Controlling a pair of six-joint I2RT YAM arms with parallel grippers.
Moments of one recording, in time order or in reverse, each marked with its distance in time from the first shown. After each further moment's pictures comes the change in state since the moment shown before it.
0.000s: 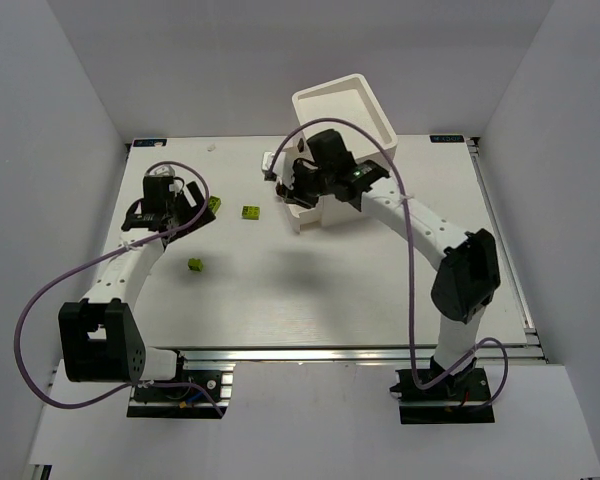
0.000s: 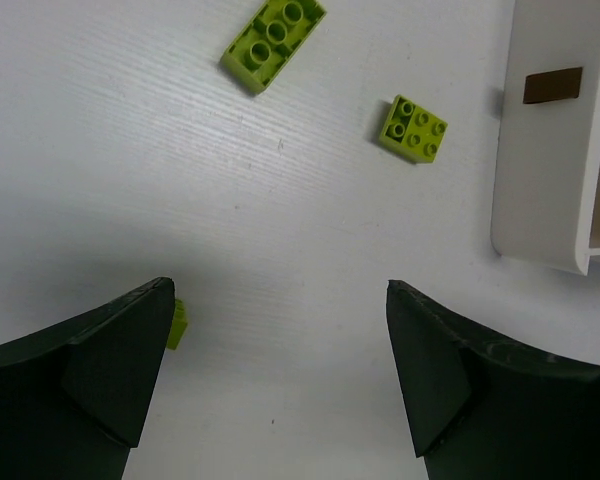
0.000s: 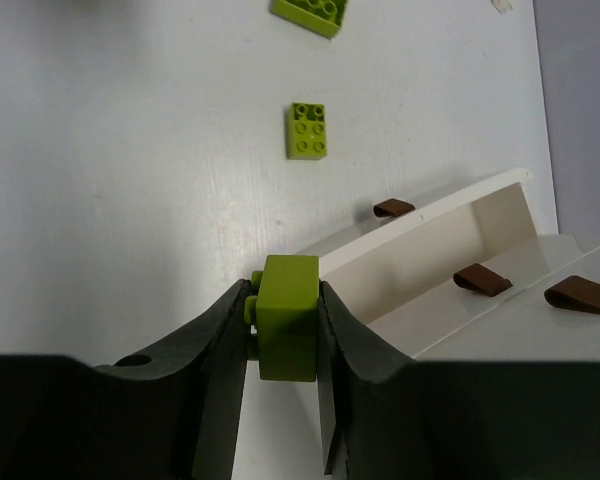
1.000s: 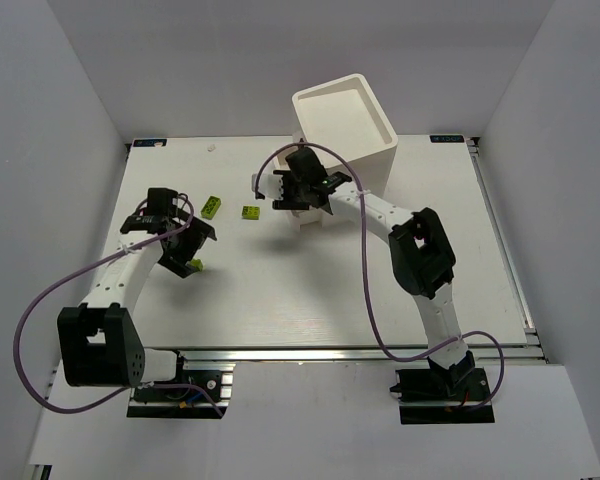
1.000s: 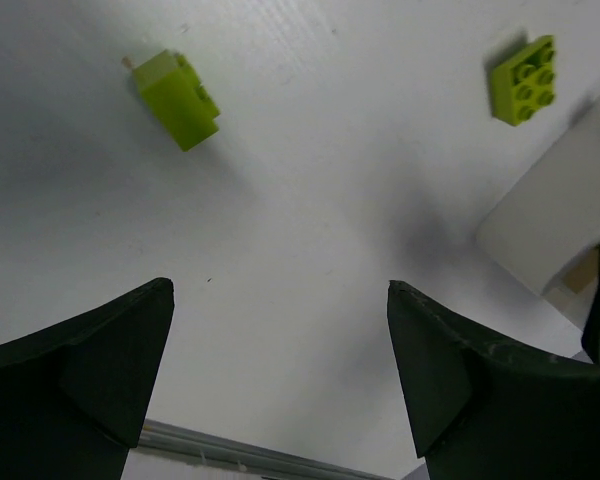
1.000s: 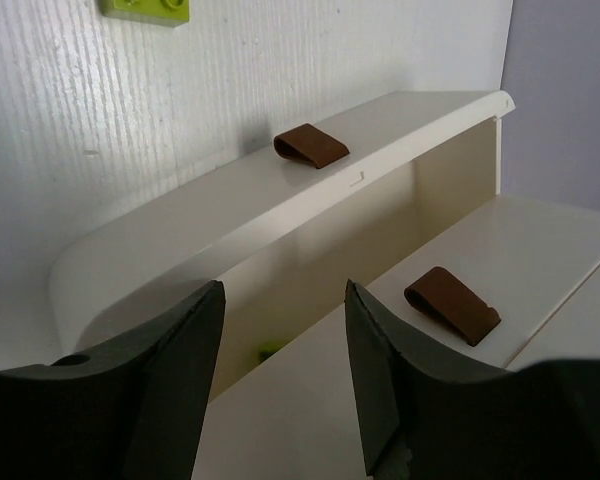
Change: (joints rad) left arm 0.001 -0.040 -0.016 -0.364 0.002 -0.563; right arm 0.010 0.343 0.063 0.214 0.394 -0.303
